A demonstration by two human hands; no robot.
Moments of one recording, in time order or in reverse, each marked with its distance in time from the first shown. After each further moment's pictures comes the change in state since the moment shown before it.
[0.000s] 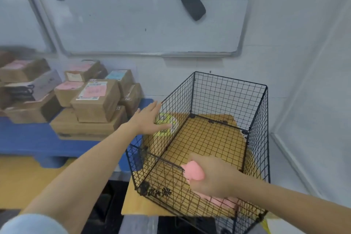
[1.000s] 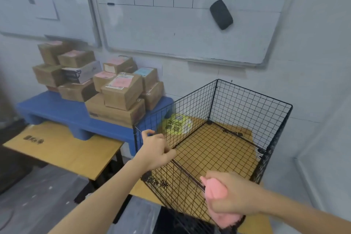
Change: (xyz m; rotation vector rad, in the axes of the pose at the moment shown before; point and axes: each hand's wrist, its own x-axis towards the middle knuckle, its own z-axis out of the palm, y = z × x) left_hand -0.096 0.081 0.068 -0.060 0.358 -0.090; right_hand -0.046 0.081 -0.028 0.139 -0.275 -0.197
